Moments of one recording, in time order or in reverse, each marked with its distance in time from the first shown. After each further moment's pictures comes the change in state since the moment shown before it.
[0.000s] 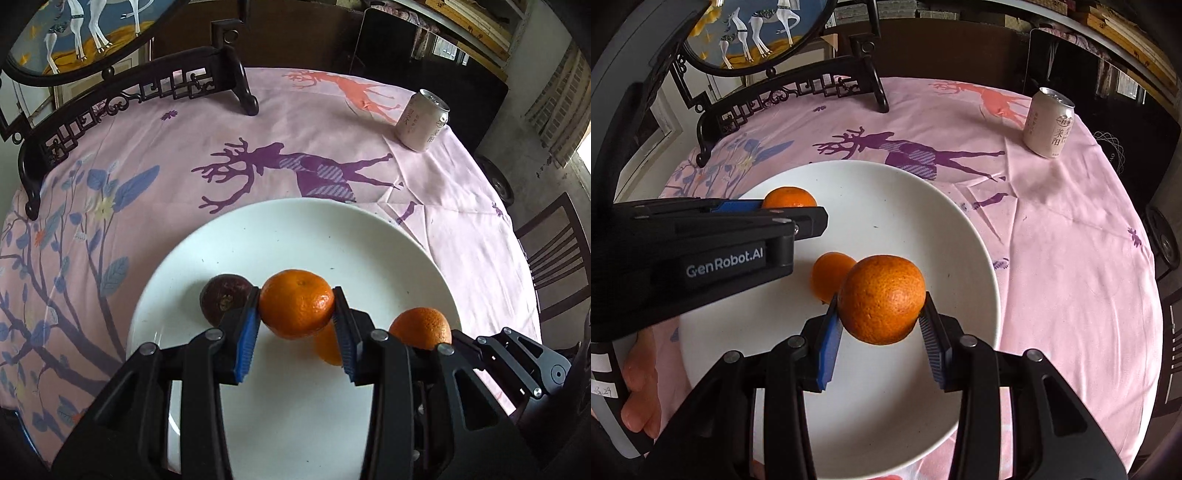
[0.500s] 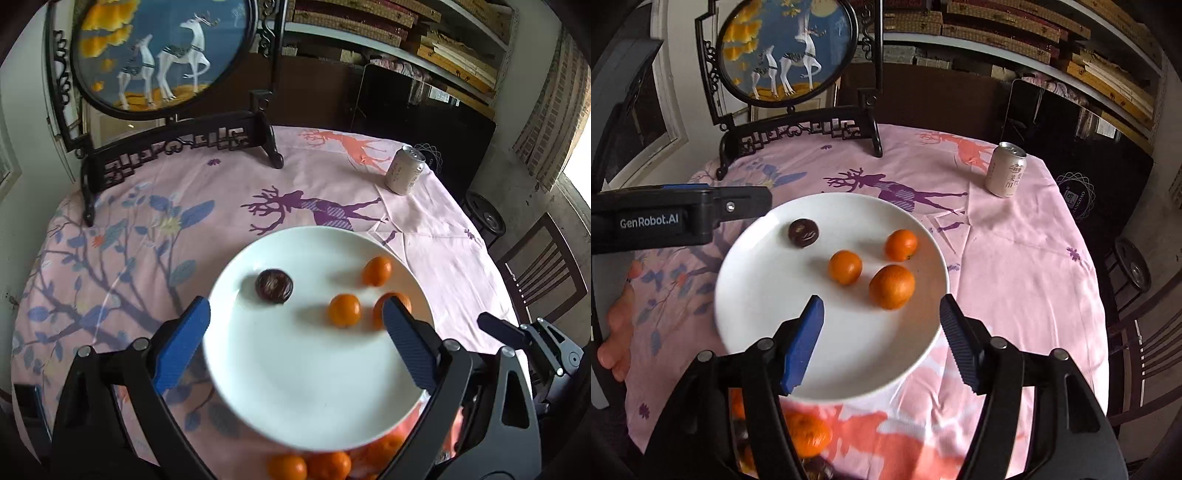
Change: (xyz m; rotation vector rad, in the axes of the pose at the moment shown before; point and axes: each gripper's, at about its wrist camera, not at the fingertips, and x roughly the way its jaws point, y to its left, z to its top) left arm -0.120 0.023 -0.058 -0.019 -0.223 0.014; right arm -0.105 0.014 -0.050 -0.062 -0.170 -0.087
